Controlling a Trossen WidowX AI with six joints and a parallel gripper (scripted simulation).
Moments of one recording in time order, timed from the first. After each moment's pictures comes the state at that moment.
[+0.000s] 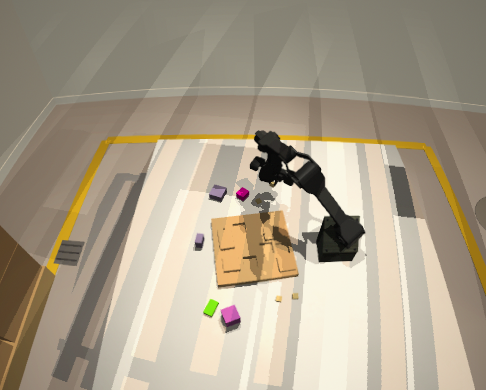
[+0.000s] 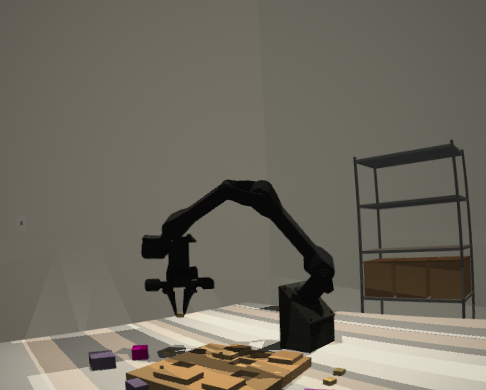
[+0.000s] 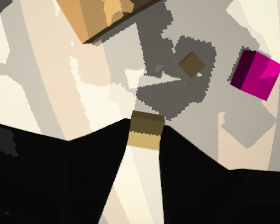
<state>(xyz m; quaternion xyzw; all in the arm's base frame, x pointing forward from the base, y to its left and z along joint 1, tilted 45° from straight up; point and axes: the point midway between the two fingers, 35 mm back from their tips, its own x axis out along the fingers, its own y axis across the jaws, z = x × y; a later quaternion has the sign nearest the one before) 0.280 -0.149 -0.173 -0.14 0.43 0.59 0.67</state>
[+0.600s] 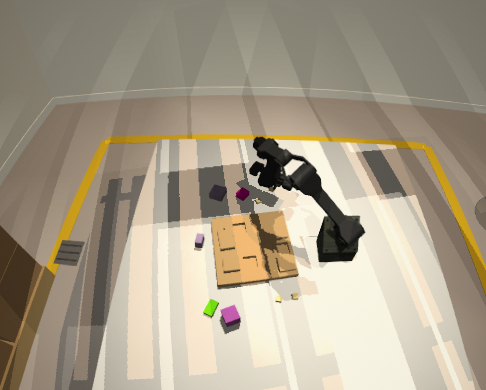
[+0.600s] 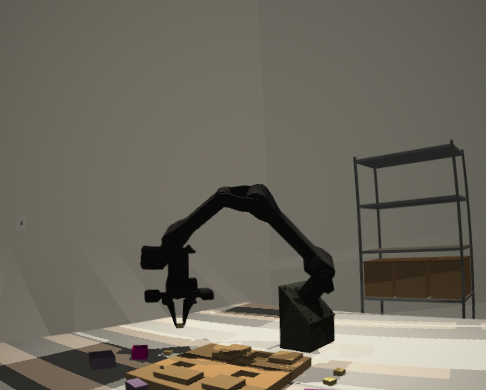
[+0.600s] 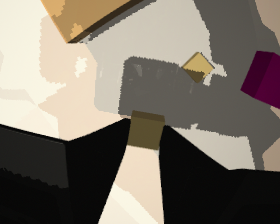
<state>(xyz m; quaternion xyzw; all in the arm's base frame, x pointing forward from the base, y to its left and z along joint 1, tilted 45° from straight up) 0.280 -0.129 -0.196 -0.14 0.43 0.59 0.67</state>
